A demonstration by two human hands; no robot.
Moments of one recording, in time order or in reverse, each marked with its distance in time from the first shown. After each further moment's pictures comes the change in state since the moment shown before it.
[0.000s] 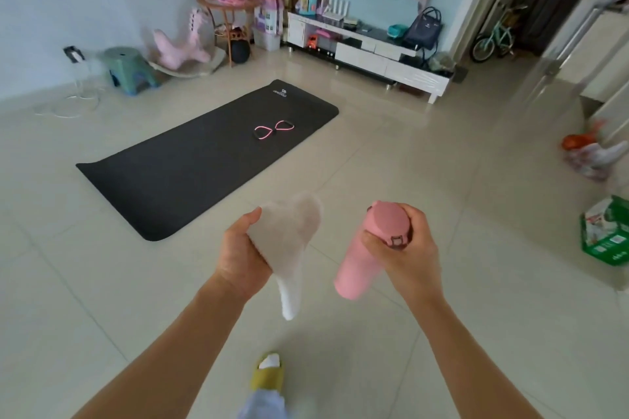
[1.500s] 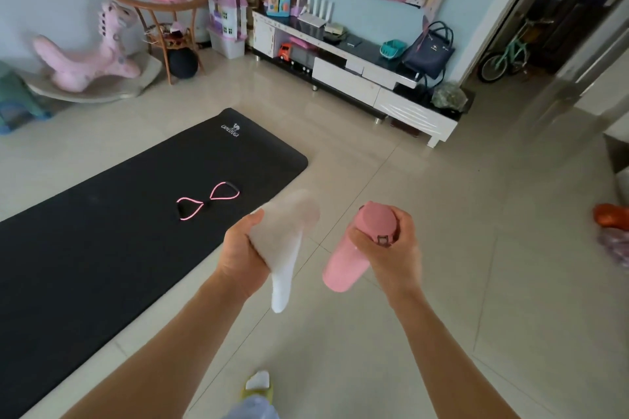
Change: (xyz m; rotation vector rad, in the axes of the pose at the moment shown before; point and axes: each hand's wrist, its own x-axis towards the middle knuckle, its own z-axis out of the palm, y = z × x) left_hand 0.804 0.139 0.238 0.045 0.087 0.000; right_hand 0.846 0.125 0.092 -0.007 0.044 0.141
